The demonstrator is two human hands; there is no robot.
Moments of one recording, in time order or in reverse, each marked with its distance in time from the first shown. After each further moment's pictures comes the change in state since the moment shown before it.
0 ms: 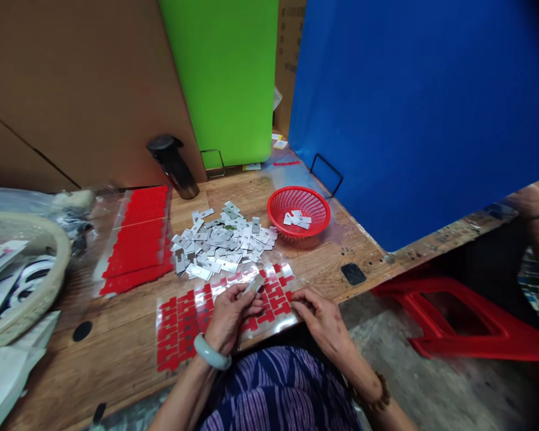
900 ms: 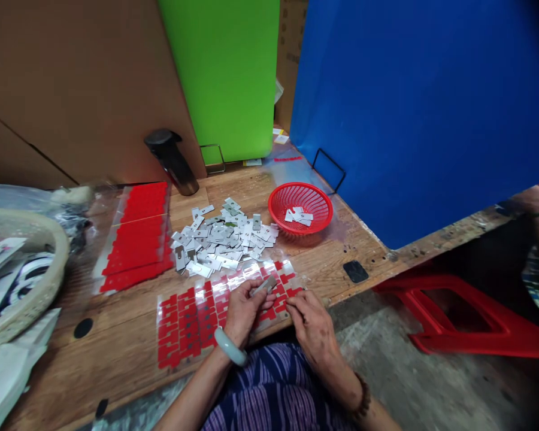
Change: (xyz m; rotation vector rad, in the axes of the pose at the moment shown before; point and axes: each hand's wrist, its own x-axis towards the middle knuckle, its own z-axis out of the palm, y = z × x) left_hand 0.007 -0.016 0.019 0.097 0.045 0.065; right_hand -0.014 0.016 0.036 -0.179 0.136 -0.178
